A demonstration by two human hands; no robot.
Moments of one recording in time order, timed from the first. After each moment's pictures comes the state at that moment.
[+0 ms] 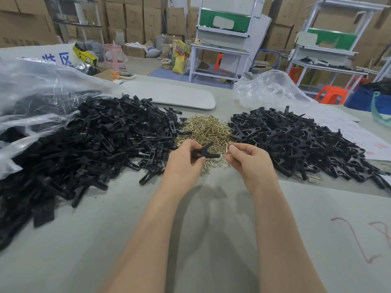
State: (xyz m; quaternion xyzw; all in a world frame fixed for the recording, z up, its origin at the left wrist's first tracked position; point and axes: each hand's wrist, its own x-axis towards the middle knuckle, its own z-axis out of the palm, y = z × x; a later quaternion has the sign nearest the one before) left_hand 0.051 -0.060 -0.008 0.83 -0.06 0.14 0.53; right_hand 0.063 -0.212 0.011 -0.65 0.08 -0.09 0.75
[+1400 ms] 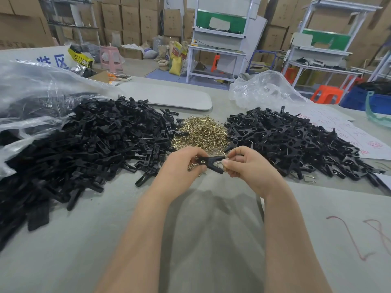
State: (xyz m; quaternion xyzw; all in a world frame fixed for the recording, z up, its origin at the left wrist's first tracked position) left_hand 0.053 -0.050 -0.008 0.87 -0.18 0.14 0.44; right_hand 0.055 -0.234 0.013 -0.79 -0.02 0.02 0.61
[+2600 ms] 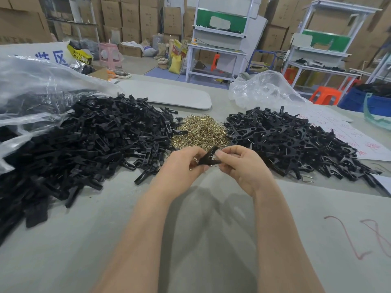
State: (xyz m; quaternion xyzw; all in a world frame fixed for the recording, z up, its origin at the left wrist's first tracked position) left_hand 0.049 -0.054 -0.006 0.87 -0.16 0.10 0.45; right_hand 0.052 -0.214 0.017 -0.68 0.03 0.02 0.73
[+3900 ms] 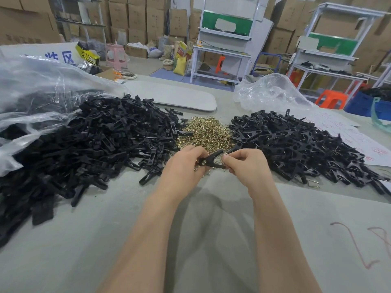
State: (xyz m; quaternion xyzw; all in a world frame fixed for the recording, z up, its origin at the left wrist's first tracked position) left_hand 0.050 -0.055 -0.008 0.90 -0.14 0.17 0.38; right_hand 0.057 -0.208 0.014 -0.85 0.08 -0.12 0.50
